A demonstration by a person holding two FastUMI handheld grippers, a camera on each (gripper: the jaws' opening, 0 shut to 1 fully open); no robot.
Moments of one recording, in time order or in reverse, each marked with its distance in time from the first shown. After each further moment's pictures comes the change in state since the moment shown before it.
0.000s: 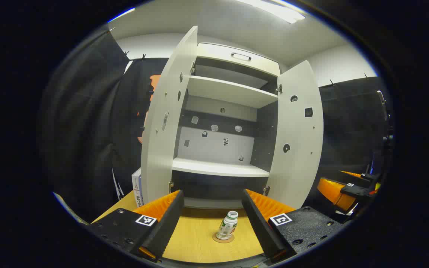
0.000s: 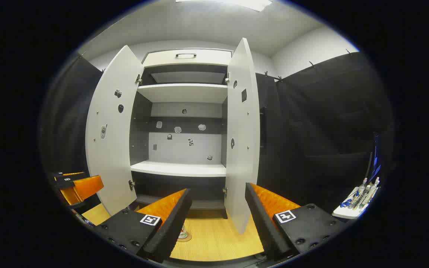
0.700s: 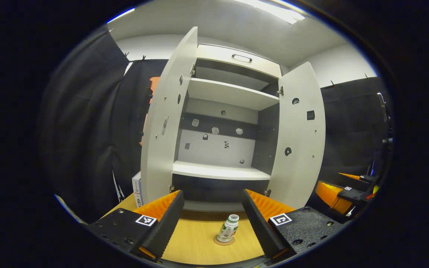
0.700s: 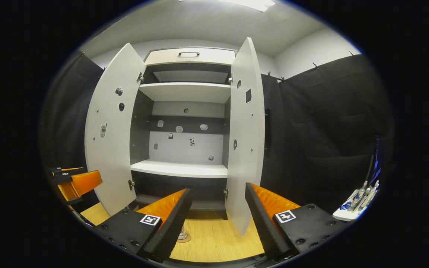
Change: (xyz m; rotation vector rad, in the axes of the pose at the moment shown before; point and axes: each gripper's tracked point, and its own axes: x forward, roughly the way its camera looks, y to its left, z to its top) left arm 0.007 0.004 0.010 0.010 -0.013 0.004; right arm 0.008 0.003 0.001 -0.016 0.001 0.002
